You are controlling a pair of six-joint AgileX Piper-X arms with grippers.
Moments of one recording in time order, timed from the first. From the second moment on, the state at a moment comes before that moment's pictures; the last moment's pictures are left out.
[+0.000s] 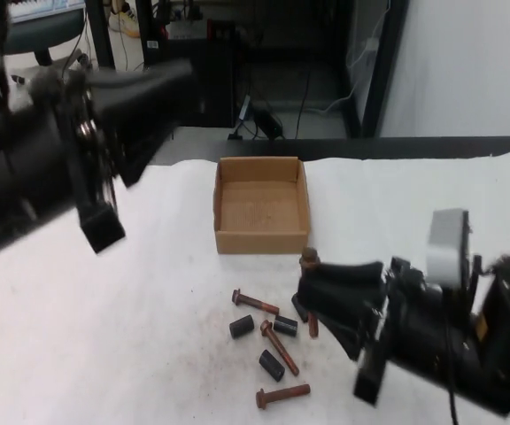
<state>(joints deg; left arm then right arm) -16.7 59.4 -25.8 -34.4 49.5 -14.1 33.9 71.3 -17.5 -44.2 -24.5 15.0</state>
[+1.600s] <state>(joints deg) -22.8 59.4 -22.9 5.9 26.8 2.7 24.1 129.1 -100.3 30.9 -8.1 0.0</state>
